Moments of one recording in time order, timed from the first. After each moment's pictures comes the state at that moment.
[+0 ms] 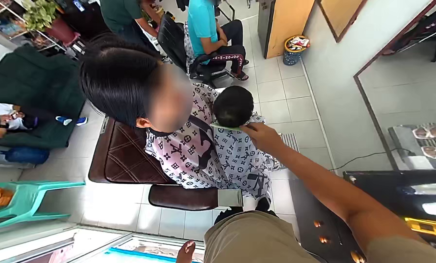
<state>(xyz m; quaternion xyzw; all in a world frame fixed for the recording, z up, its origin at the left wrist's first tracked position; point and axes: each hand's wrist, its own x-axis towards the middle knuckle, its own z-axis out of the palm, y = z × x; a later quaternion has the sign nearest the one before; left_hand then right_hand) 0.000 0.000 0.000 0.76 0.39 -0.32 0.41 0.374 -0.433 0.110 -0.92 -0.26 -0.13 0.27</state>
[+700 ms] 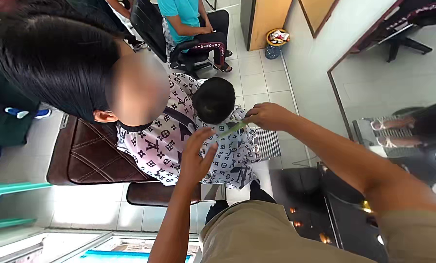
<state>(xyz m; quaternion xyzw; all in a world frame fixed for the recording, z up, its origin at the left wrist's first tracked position) 0.307 -0.201 0.205 0.86 -0.22 0.08 0.45 0.417 -0.524 0.157 -0.88 -0.45 -0.01 0.17</state>
